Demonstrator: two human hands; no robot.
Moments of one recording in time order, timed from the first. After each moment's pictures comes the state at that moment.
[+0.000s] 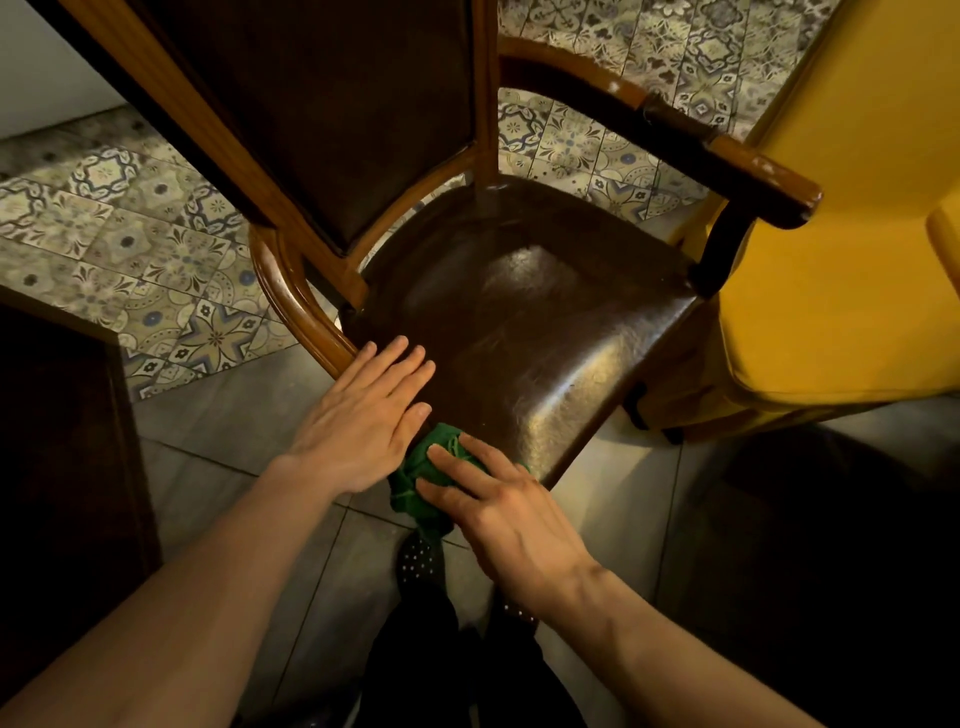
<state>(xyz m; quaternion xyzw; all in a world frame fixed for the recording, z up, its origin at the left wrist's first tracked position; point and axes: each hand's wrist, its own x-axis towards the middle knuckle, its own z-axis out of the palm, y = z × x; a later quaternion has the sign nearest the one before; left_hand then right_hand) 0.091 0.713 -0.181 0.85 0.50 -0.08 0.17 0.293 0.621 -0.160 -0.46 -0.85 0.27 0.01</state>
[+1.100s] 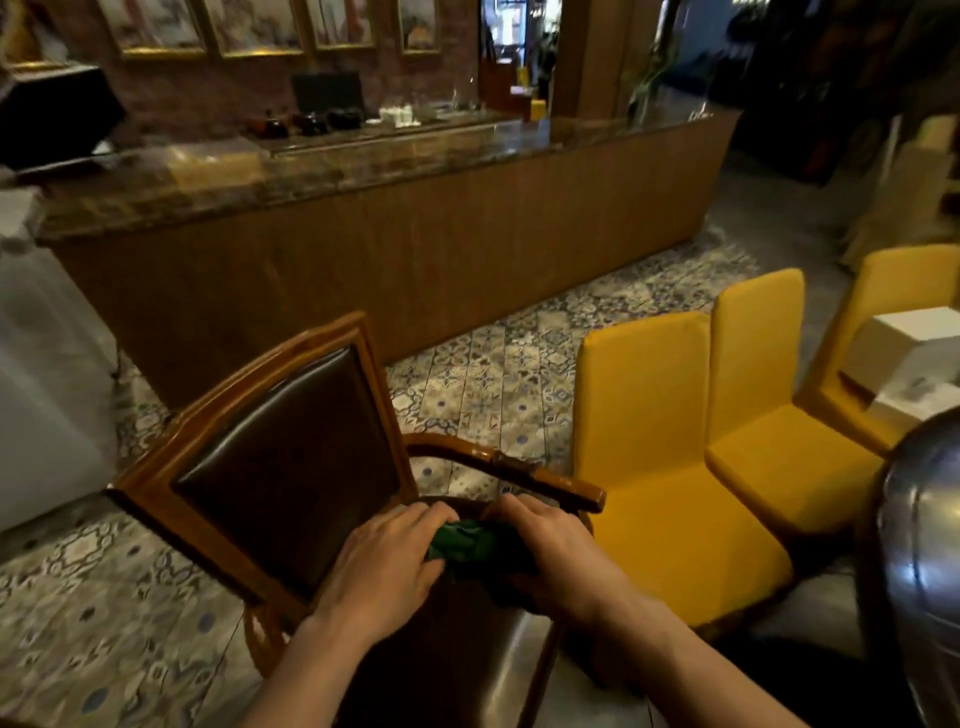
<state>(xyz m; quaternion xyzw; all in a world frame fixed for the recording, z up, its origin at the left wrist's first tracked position) 0.216 0.777 0.130 0.88 0.45 0.12 0.09 0.432 0.721 0.144 -0.59 -0.77 0.15 0.21</state>
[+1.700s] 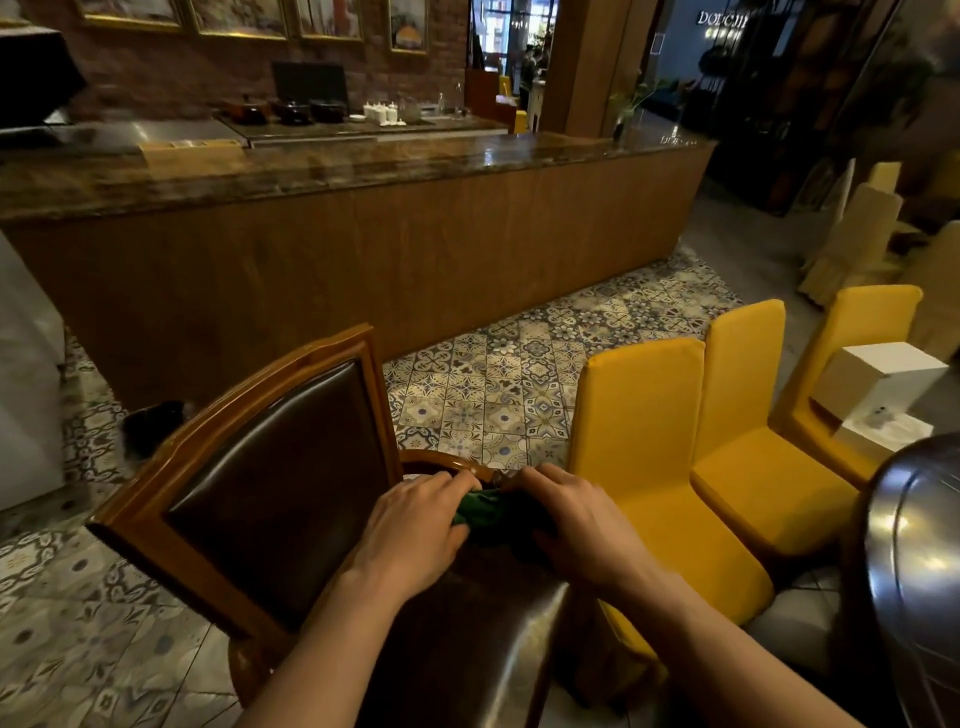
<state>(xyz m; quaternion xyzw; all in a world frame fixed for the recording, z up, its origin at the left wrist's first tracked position) 0.220 0.852 0.154 0.88 0.43 0.14 0.11 0.420 0.785 0.178 -0.64 -0.75 0.07 0.16</state>
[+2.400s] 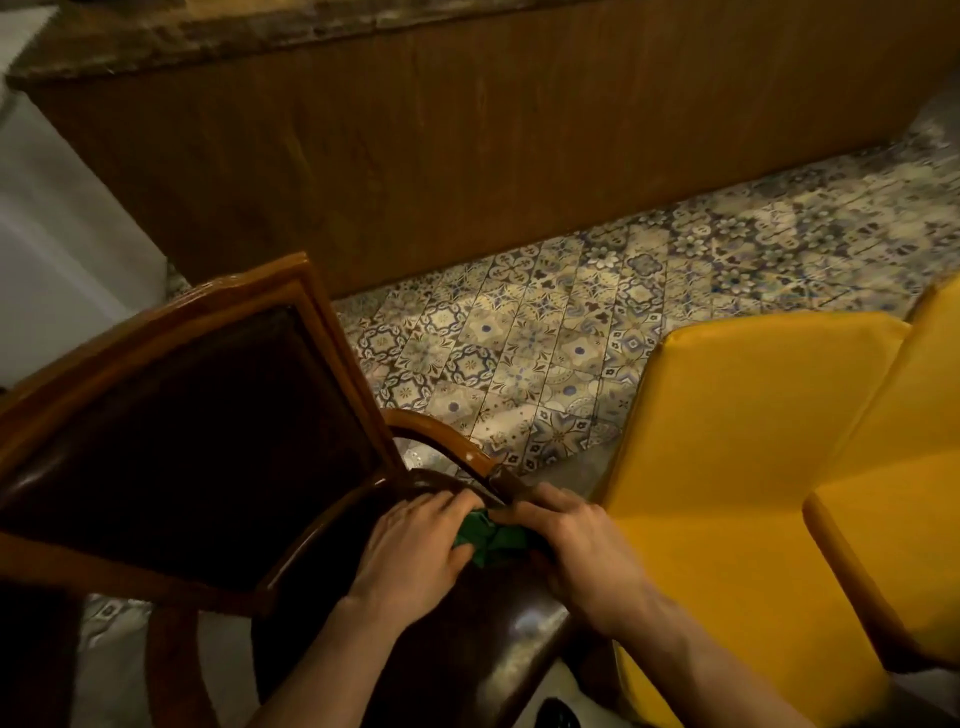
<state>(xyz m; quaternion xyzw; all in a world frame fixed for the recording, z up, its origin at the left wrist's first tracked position) 0.378 0.958 0.031 0.80 0.58 0.04 0.18 0.587 0.949 0.043 -0.52 -0.82 0.23 0.10</state>
